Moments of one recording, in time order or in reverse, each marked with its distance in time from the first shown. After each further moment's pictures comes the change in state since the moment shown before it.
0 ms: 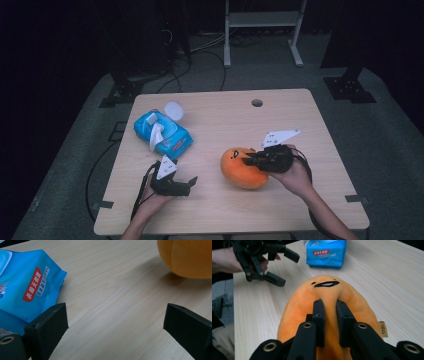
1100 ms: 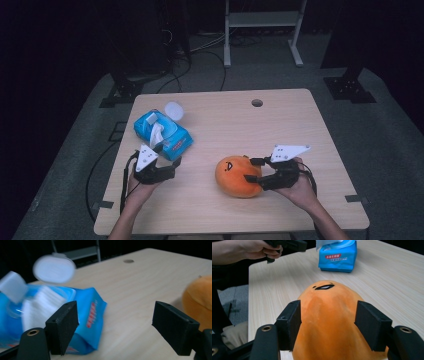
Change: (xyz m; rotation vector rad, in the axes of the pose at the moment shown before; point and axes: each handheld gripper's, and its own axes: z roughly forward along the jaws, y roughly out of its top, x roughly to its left) left arm 0.039 0.025 -0.036 -0.175 0.155 -0.012; right arm 0.016 -0.033 -0.012 -0.111 0.045 -0.010
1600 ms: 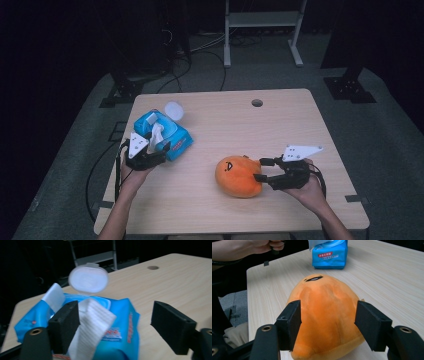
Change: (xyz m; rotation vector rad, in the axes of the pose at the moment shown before) left arm 0.036 0.006 0.018 -0.015 0.113 0.008; right arm -0.010 -0.014 -0.020 -0.014 -0.019 0.057
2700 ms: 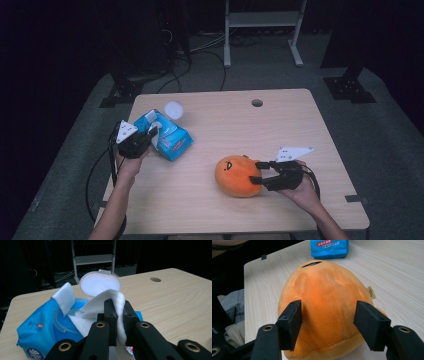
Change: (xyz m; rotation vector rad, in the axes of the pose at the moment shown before) left arm 0.034 0.015 0.006 -0.019 -0.052 -0.153; right arm -0.006 -0.012 0.021 0.049 0.024 0.049
